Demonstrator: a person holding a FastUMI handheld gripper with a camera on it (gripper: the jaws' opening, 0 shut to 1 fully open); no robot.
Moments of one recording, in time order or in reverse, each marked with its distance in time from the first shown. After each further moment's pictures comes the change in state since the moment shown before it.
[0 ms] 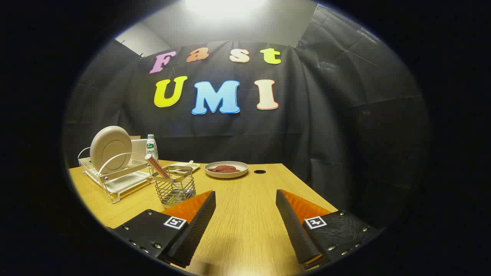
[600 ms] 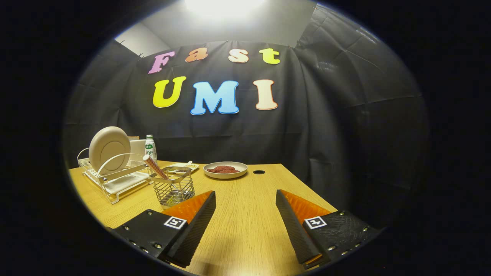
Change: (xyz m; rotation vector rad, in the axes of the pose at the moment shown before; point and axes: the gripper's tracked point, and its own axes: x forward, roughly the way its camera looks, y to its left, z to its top) arm 0.007 -0.001 0.000 0.006 -0.006 -0.009
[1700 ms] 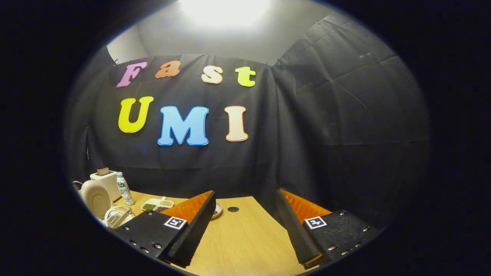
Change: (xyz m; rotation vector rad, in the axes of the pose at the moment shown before) arm -0.005 0.000 0.190 0.003 -0.082 -0.278
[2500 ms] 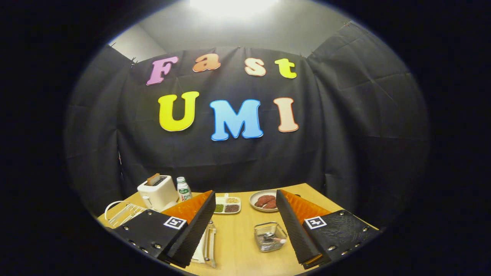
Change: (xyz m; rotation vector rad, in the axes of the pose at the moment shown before) arm -0.062 0.260 0.016 0.050 0.145 0.247
